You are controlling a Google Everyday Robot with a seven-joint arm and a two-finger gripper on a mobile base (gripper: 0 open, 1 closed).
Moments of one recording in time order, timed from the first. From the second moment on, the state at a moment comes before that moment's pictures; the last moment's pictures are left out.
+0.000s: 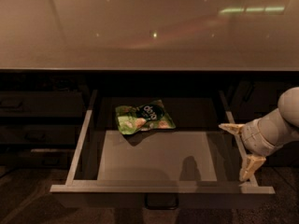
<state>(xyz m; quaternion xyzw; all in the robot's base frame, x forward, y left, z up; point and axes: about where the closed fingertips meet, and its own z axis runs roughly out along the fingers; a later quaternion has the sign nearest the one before) 0.466 -0.280 0.668 -0.77 0.61 0.03 0.19</state>
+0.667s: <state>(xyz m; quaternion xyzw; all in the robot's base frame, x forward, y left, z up) 0.431 -0.274 0.688 -0.82 0.55 -0.03 0.17</state>
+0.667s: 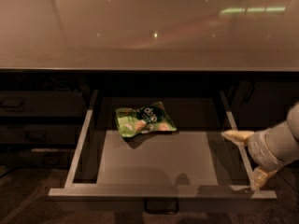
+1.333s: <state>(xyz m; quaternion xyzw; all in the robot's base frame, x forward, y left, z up) 0.414 -0.263 0.687 -0.84 0.52 -0.03 0.17</state>
